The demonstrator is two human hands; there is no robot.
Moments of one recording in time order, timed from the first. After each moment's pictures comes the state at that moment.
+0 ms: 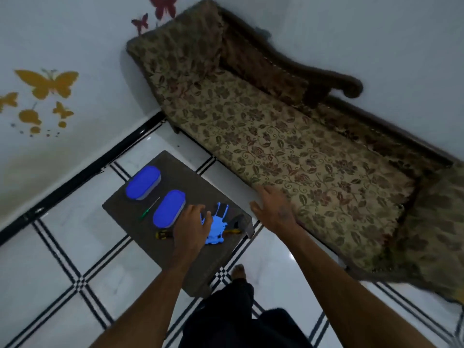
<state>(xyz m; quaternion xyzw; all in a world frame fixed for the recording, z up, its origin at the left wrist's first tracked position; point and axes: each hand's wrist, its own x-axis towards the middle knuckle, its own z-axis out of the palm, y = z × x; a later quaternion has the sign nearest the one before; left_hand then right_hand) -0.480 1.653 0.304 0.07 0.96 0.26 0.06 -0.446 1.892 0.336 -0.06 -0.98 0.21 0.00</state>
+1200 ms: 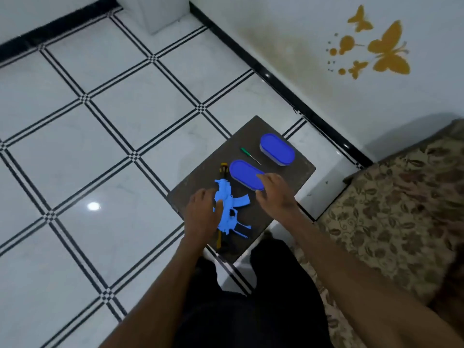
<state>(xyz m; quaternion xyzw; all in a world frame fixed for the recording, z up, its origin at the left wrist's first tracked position) -0.488 1.752 0.285 -0.63 0.72 0.27 -0.11 -0.718 1.755 0.277 0.65 -0.73 0.06 -0.21</state>
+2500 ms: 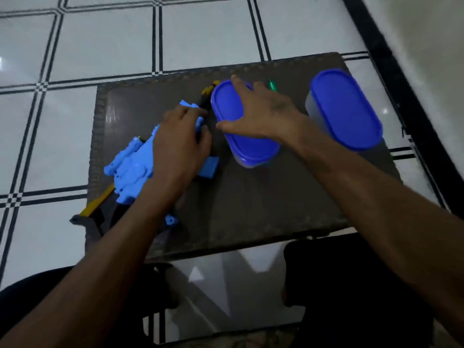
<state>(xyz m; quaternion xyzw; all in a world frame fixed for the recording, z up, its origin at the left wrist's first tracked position) -0.660 1.716 -0.031 -0.78 0.57 0.02 -0.27 -0.800 1.589 0.013 0.88 -0.44 -0.06 -0.16</state>
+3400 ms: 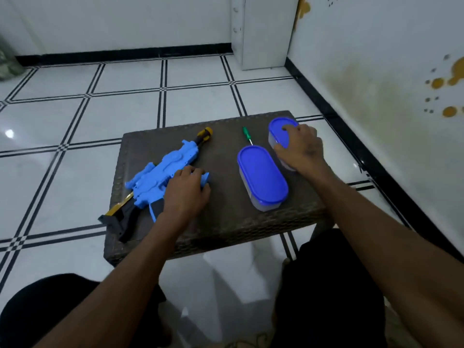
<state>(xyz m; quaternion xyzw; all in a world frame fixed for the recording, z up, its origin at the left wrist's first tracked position) -0.709 1.794 -0.015 -0.79 0.60 0.03 -0.16 -0.939 1.625 0.035 0.79 -0.60 0.11 -0.08</state>
